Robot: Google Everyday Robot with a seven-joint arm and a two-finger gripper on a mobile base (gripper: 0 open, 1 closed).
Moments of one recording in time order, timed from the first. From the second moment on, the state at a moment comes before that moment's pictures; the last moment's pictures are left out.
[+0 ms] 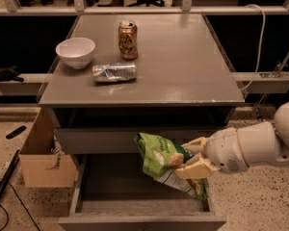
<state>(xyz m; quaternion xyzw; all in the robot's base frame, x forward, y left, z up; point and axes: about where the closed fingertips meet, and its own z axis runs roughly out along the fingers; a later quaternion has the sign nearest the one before) 0.405 -0.092 0.763 -0.51 0.74 0.32 0.32</state>
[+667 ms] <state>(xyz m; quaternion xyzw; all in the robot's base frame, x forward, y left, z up) 0.410 -0.070 0.719 -0.52 0.75 0.29 0.30</state>
